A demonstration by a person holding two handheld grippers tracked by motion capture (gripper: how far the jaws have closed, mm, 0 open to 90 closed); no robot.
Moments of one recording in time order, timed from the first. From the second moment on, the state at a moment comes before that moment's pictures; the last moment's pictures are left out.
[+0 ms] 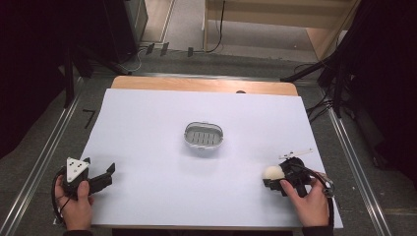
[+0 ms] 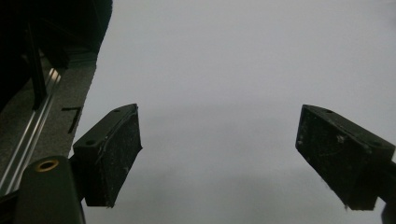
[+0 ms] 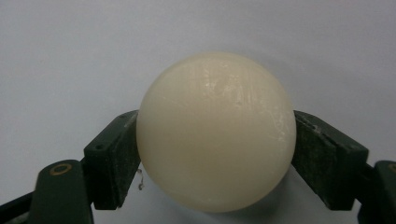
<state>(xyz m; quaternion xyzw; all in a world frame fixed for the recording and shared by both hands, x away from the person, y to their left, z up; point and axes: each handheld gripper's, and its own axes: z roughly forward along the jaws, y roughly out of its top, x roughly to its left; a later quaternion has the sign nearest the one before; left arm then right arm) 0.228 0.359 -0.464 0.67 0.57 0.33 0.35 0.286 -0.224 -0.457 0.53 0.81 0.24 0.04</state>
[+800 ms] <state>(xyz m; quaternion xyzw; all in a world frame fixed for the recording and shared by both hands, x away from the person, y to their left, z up) 0.227 0.360 -0.464 0.66 0.57 0.33 0.35 0.284 -0.221 -0.459 0.53 0.81 0.24 0.05</state>
